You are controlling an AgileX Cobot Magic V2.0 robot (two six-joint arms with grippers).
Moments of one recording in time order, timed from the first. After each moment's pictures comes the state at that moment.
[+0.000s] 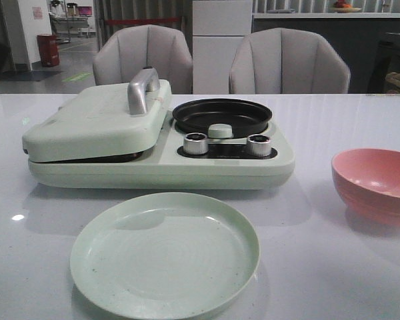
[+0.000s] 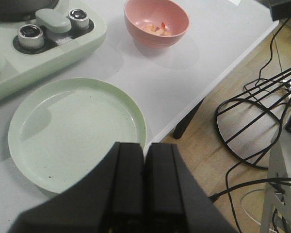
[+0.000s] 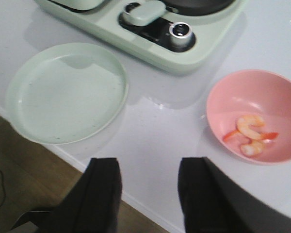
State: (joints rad) left arm -0.62 0.77 -0.60 -0.69 0.60 0.54; right arm 0.37 0.70 -0.65 0.16 0.71 -0.13
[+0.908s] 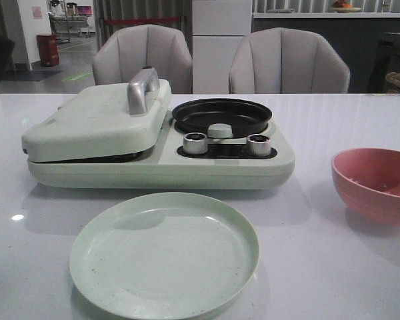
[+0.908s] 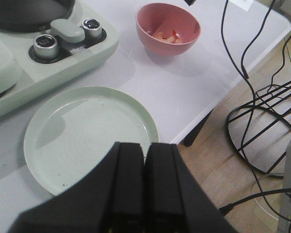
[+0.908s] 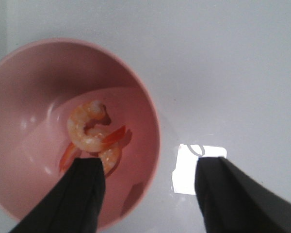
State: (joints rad) left arm -0.62 0.77 -0.59 -0.67 0.54 0.54; right arm -0.13 1.62 -1.13 0.15 0.83 -0.12
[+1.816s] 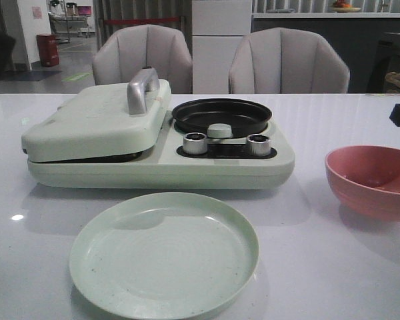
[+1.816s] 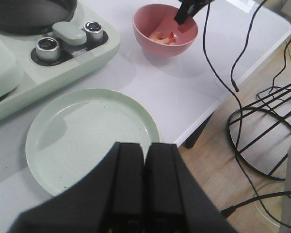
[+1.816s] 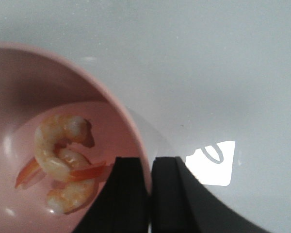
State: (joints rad) left arm -0.62 0.77 -0.59 -0.67 0.54 0.54; right arm -0.13 1.75 -1.13 0.18 0.75 -0.13
